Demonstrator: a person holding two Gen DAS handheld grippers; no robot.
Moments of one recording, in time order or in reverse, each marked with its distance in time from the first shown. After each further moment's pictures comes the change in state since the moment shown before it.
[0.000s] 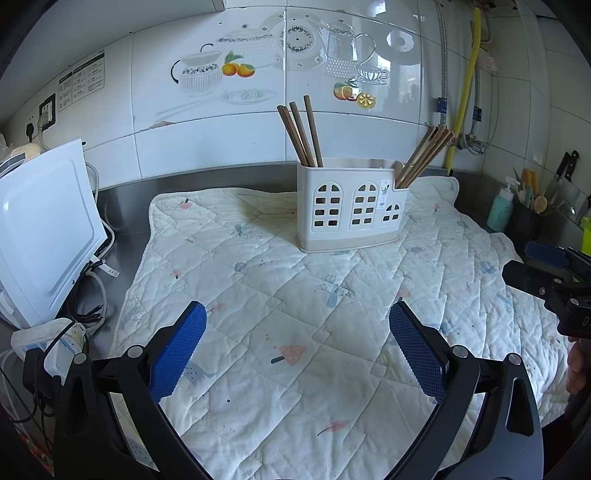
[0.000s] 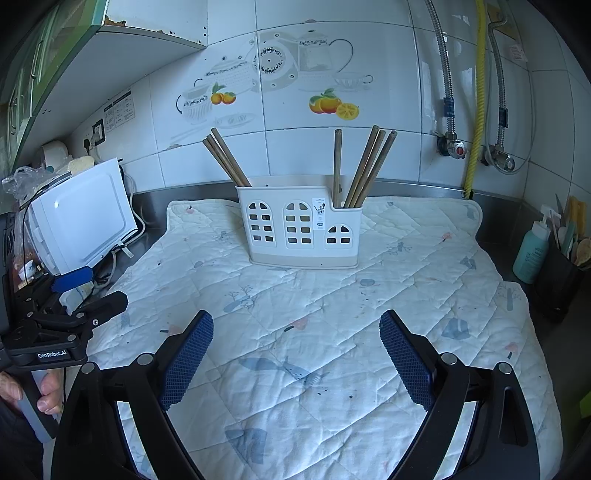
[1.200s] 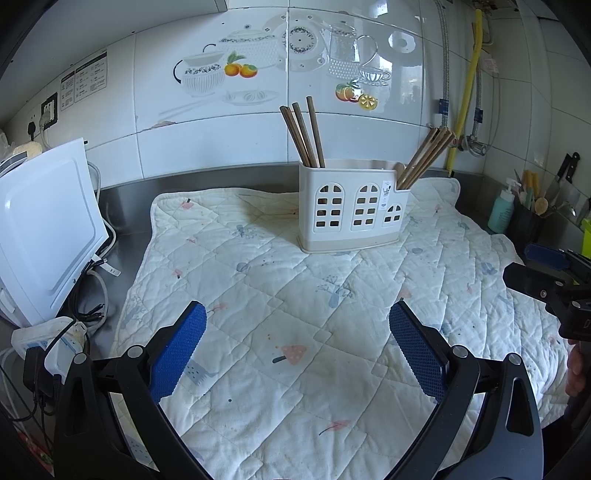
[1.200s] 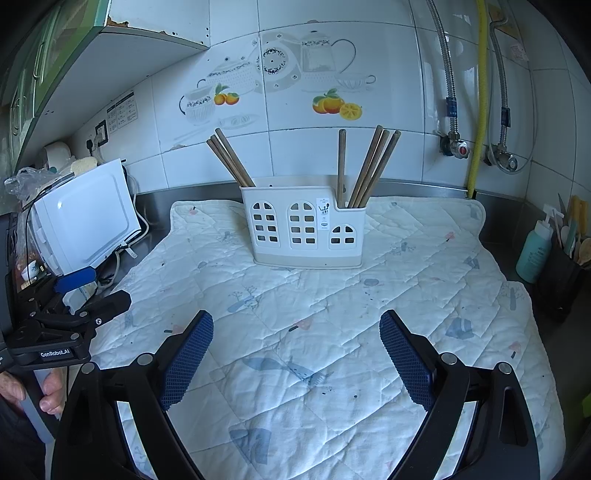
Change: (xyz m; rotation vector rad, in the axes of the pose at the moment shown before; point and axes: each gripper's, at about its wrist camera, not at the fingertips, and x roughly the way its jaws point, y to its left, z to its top) left arm -0.002 0.001 0.000 -0.003 -0.004 0.004; right arm -0.002 0.003 0.001 -0.001 -0.002 0.011
